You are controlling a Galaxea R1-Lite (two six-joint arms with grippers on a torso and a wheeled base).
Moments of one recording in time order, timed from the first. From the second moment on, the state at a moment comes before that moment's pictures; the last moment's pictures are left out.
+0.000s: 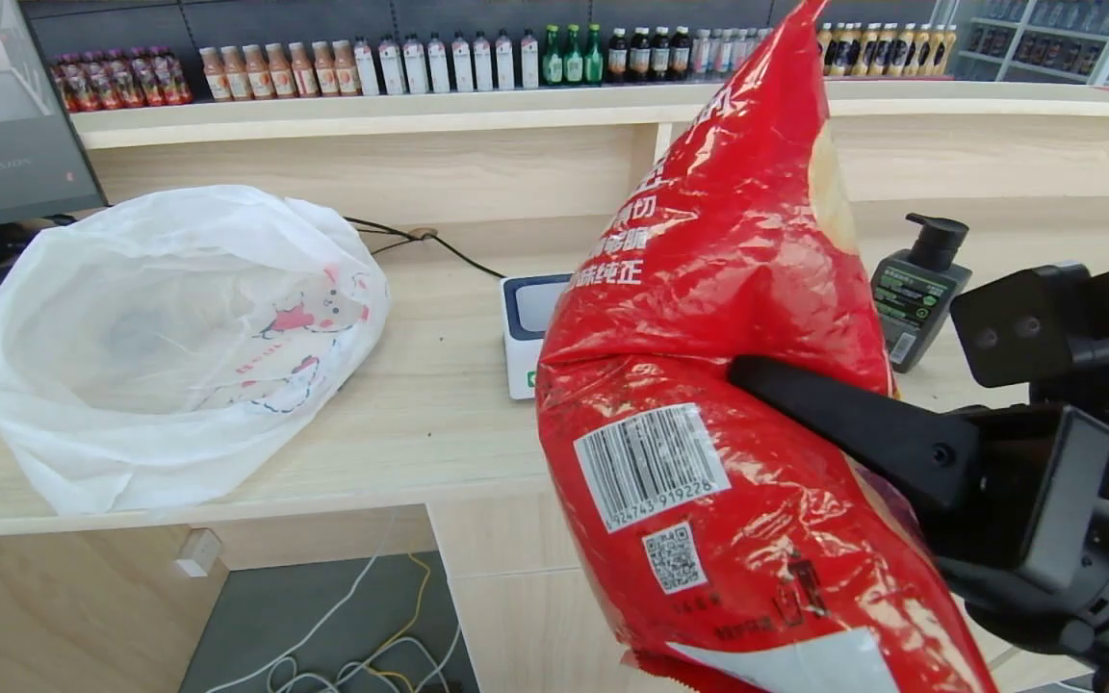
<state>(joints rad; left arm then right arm) 0.00 0.00 0.00 0.00 0.00 0.00 0.80 1.54 -0.40 -1.57 0.39 0.97</state>
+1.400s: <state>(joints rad) 0.00 0.00 0.00 0.00 0.00 0.00 0.79 1.54 -0.41 -1.57 0.43 0.65</state>
